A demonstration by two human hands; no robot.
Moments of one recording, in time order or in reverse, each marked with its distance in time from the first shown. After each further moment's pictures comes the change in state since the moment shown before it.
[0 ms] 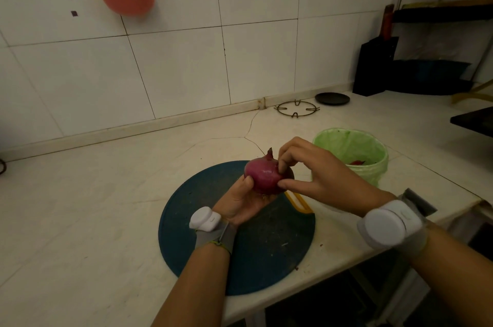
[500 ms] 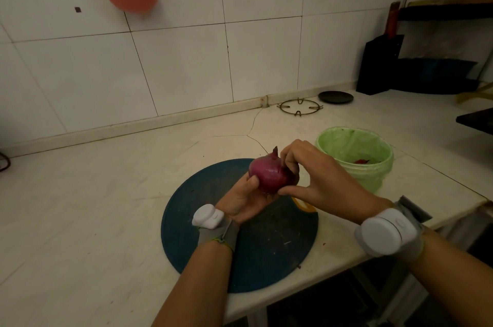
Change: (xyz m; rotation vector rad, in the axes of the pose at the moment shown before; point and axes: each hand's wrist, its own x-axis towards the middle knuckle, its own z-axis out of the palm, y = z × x) left_hand 0.001 -0.001 0.000 0.059 -0.001 0.006; right_hand -0.002 -0.001 0.013 -0.074 0.090 -0.085
